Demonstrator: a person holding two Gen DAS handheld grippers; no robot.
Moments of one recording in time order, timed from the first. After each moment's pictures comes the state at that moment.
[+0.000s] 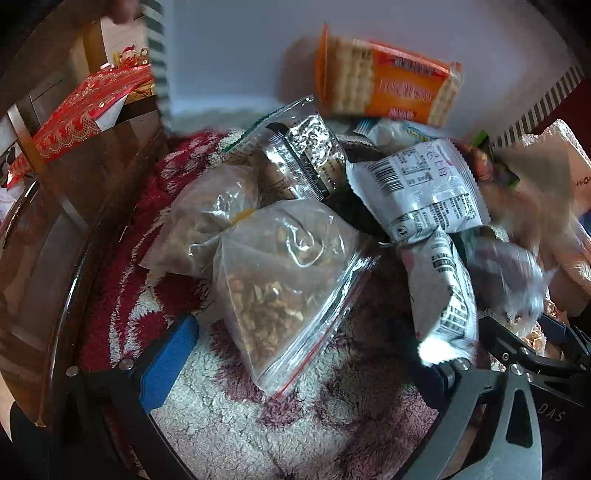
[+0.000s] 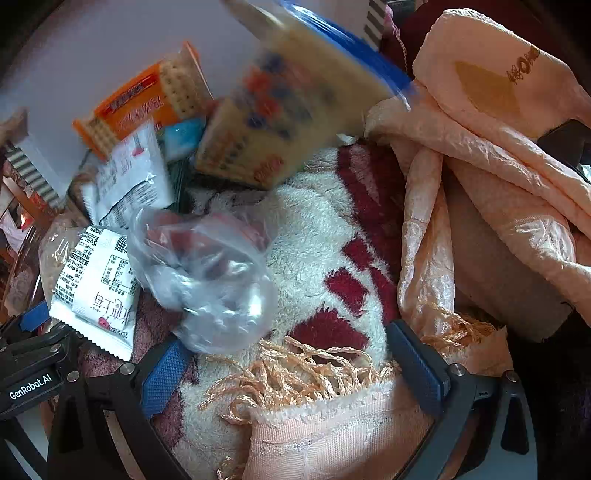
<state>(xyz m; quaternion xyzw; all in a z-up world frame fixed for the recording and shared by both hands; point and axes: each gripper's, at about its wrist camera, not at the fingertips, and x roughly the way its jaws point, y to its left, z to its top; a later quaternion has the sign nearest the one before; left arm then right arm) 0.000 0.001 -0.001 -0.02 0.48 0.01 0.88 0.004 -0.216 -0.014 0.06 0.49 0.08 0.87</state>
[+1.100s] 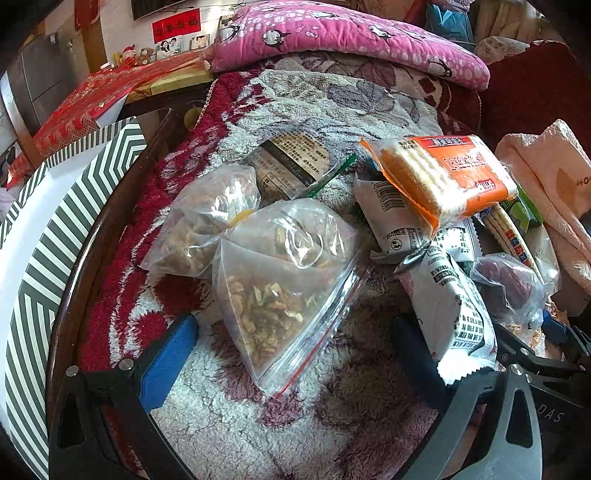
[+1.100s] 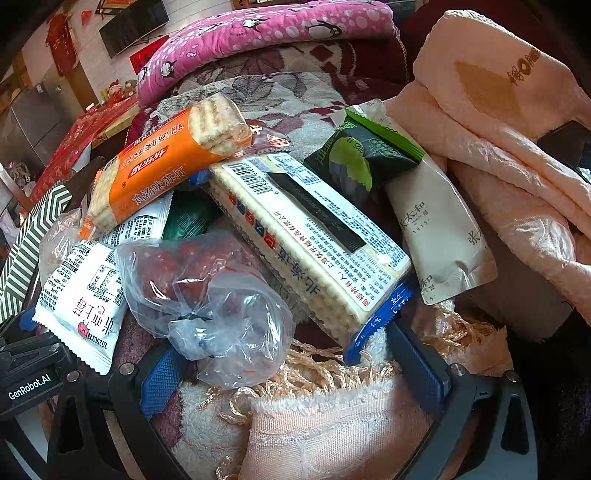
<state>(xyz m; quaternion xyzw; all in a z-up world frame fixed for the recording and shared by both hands) 0.000 0.000 -0.001 -0.02 0.48 0.01 0.88 0.006 -0.217 -0.015 0.06 0.49 0.08 0.87</state>
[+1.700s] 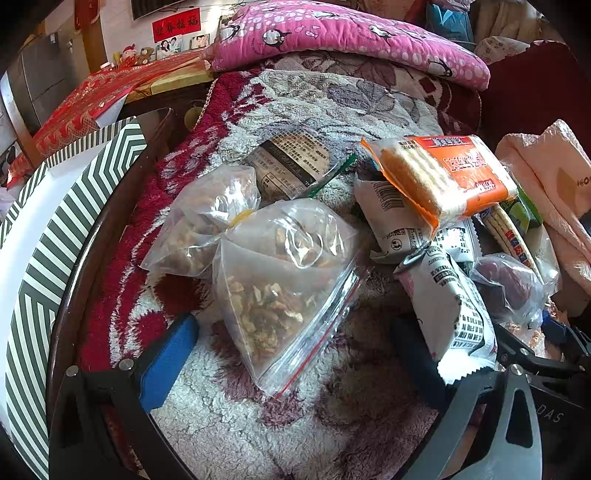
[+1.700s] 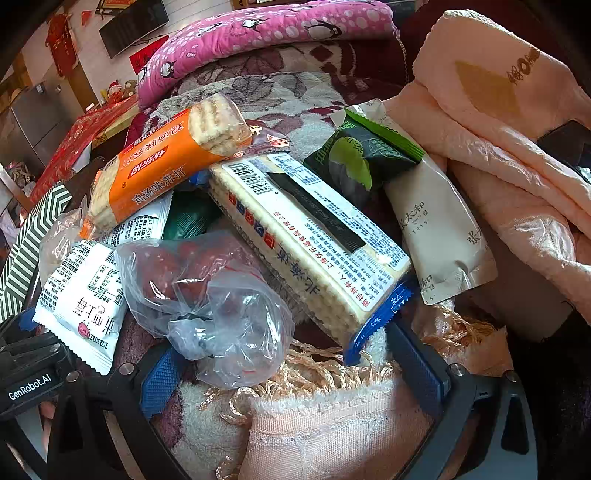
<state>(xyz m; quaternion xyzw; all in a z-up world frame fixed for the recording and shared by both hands) -0.002 0.001 0.001 -0.02 0.48 0.01 0.88 0.006 -0.216 -0.015 0.06 0.49 0.08 0.87</state>
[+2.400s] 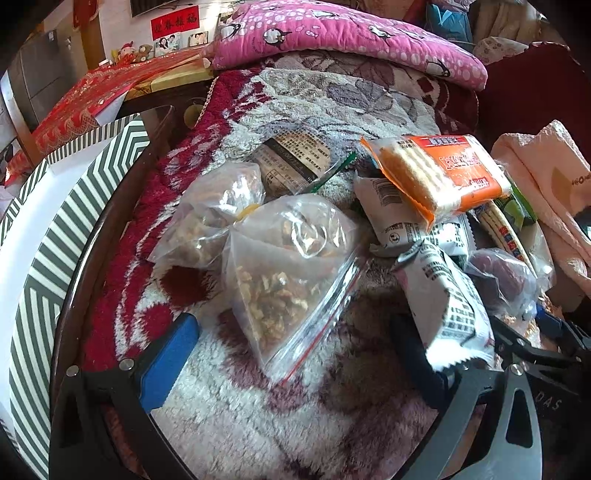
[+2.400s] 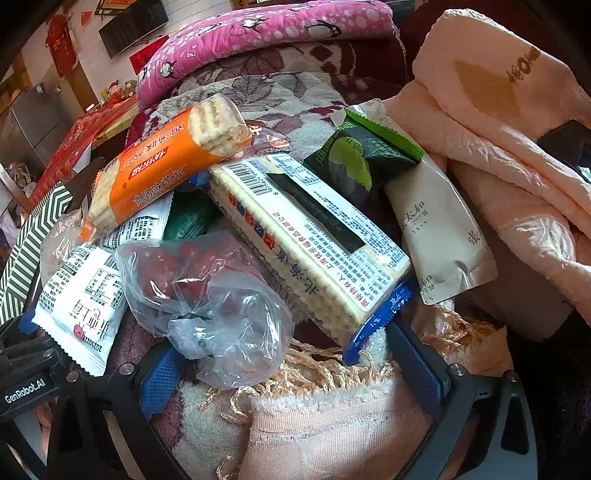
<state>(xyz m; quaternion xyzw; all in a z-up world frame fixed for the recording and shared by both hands) -0.007 0.007 0.006 -0.02 0.49 0.00 0.87 0.005 -0.214 -0.012 0.06 0.49 0.08 0.87</state>
